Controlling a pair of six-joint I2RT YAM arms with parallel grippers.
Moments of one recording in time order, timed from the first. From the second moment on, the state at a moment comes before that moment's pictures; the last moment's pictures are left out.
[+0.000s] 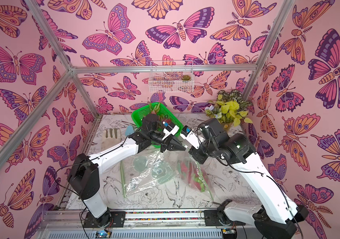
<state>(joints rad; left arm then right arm) -0.69 1.76 1.41 0.13 1.31 0.06 0.63 1.20 1.63 -1.31 -0.09 -0.24</state>
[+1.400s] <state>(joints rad) -0.74 1.66 1.32 0.21 0.80 -0.23 0.29 1.21 1.45 -0.90 -0.59 -0.59</state>
